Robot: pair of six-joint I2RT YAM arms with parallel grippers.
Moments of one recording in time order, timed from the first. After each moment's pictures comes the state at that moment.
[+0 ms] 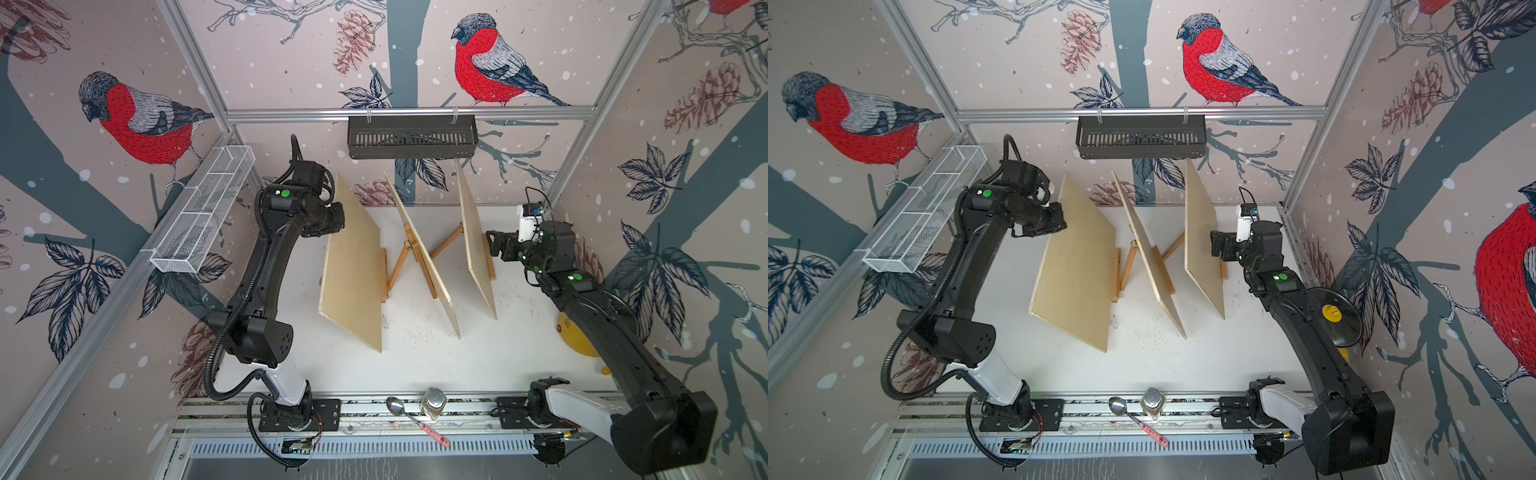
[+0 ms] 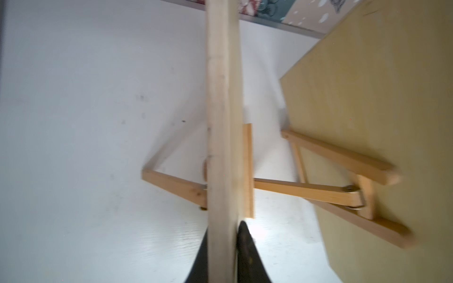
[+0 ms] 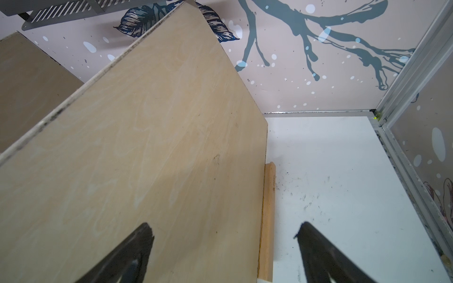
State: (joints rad) left arm -0.19 1.72 2.03 -1.29 0.18 -0.32; right arm 0.17 1.13 0.98 -0.24 -0.12 0.13
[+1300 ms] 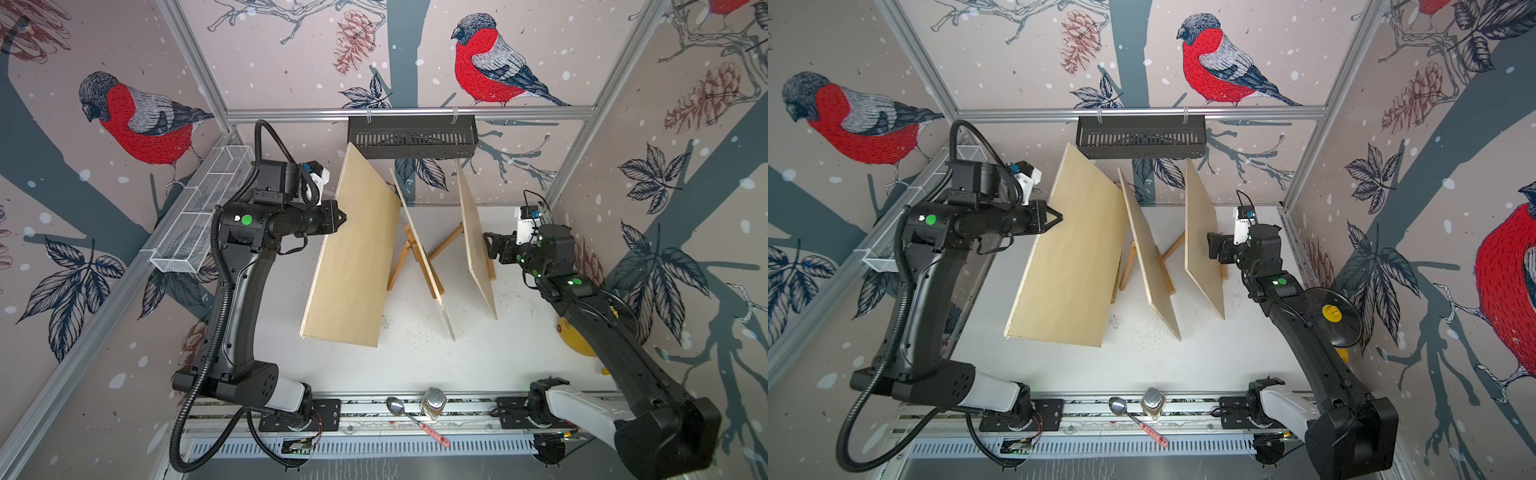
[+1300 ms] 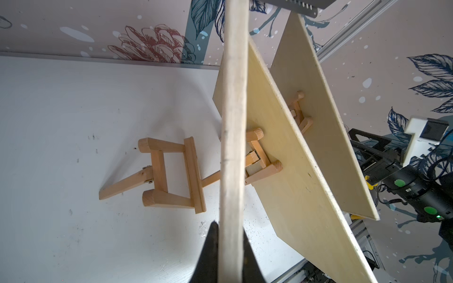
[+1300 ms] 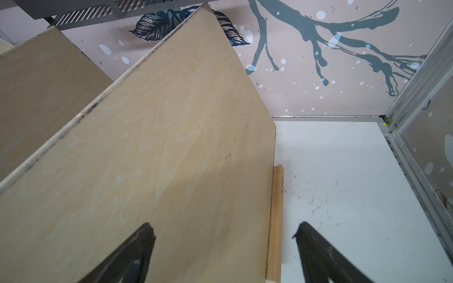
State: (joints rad) left arm -0.20 1.45 2.04 -1.28 0.38 -0.24; right arm 0.21 1.09 0.95 -0.21 -0.12 0.13
